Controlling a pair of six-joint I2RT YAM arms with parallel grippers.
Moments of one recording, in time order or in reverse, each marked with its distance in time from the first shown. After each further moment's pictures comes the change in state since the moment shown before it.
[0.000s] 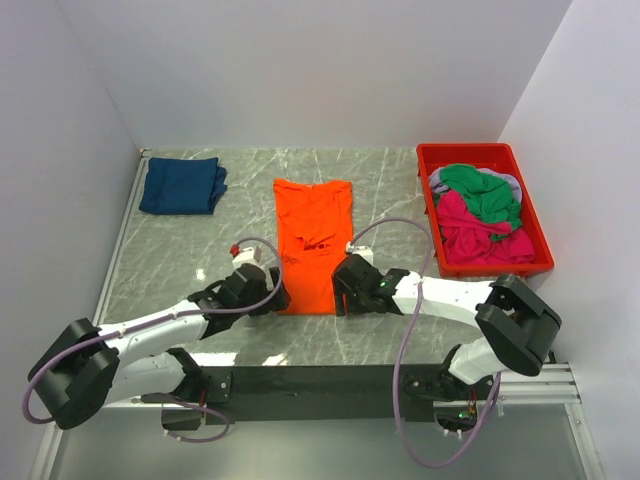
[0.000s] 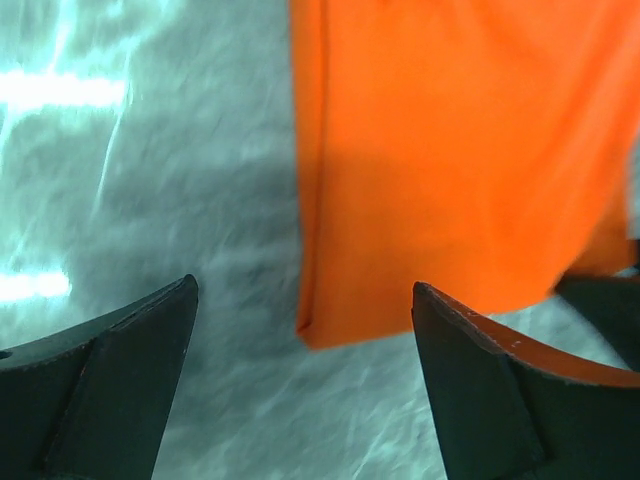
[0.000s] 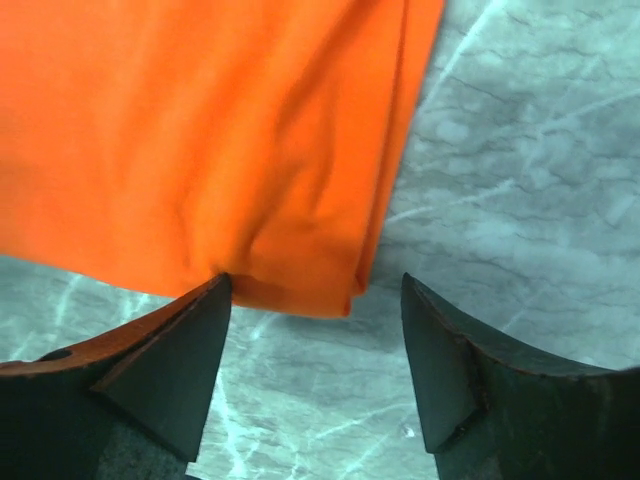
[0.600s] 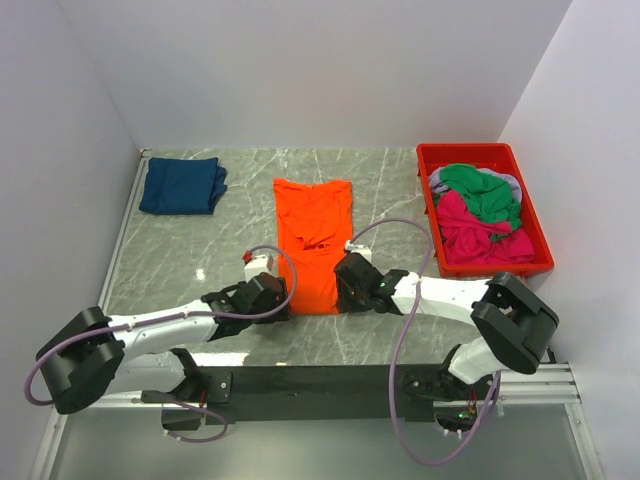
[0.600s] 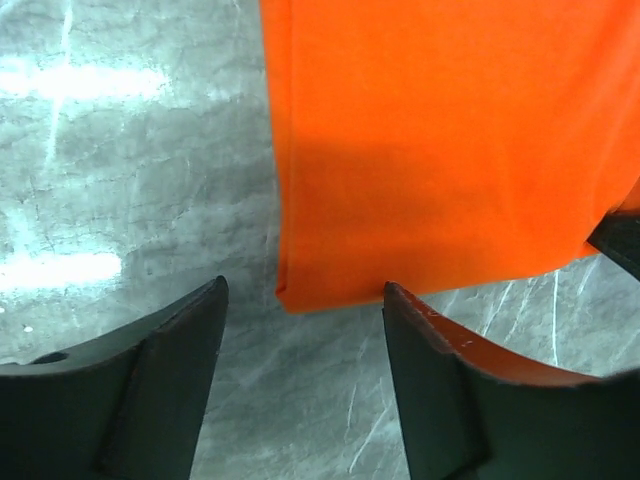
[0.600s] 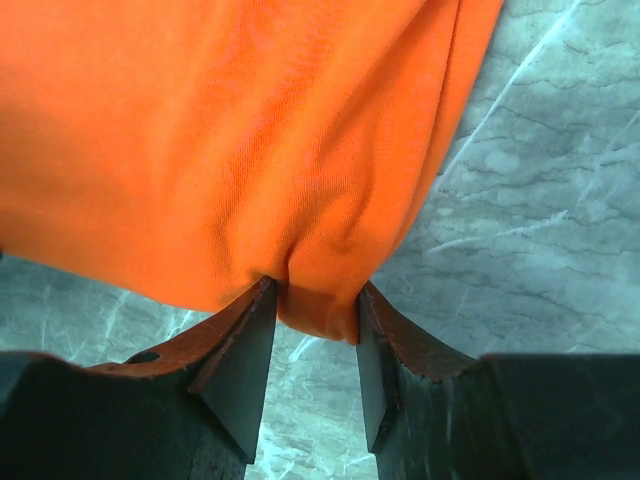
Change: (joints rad) left arm -0.154 0.061 0.044 -0.103 -0.105 -0.048; right arm -0.009 0.019 -0.019 0.106 -0.049 0.031
